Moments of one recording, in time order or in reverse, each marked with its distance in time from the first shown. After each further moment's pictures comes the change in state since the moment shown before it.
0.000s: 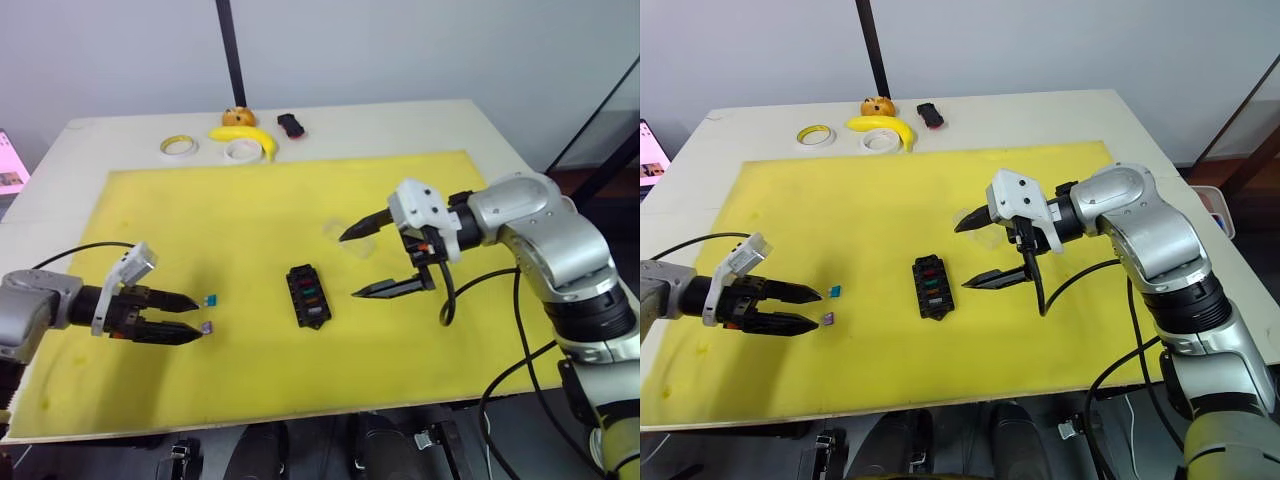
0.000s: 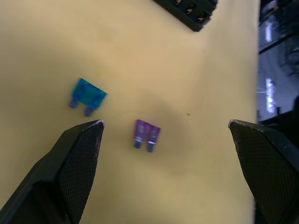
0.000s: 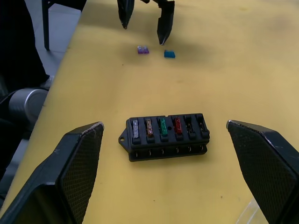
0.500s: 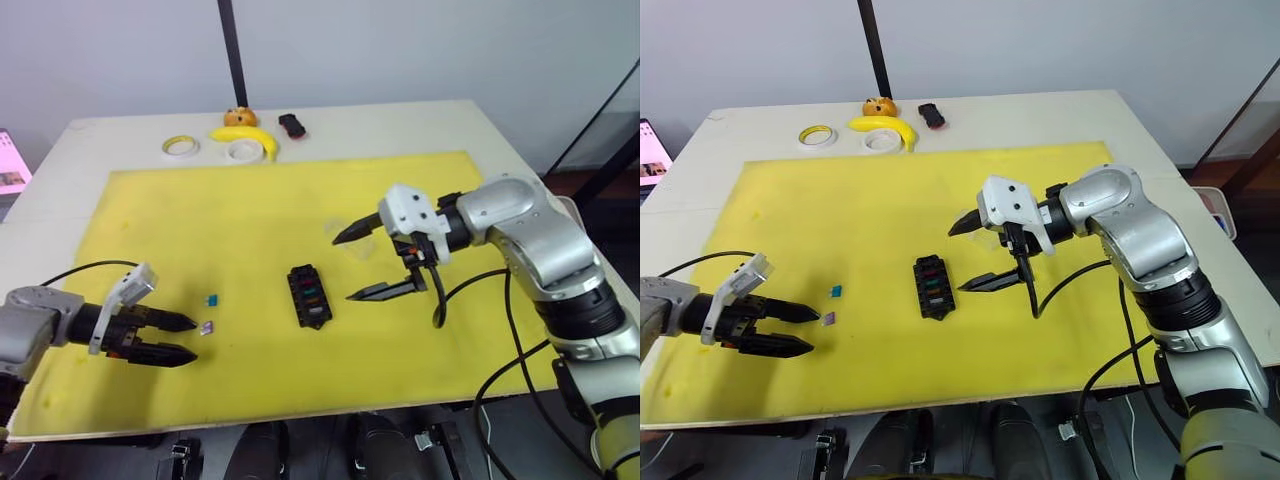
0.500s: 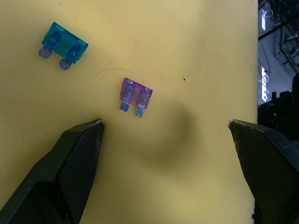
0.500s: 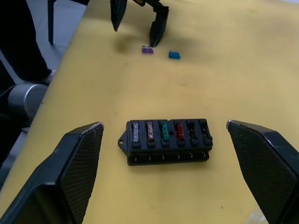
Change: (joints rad) left arm 0.056 -0.035 0.000 0.023 0.042 -0.095 0.000; right arm -0.015 0.018 0.056 0.024 -0.030 -0.067 0.002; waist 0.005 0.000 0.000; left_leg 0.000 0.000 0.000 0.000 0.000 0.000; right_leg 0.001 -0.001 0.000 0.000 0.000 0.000
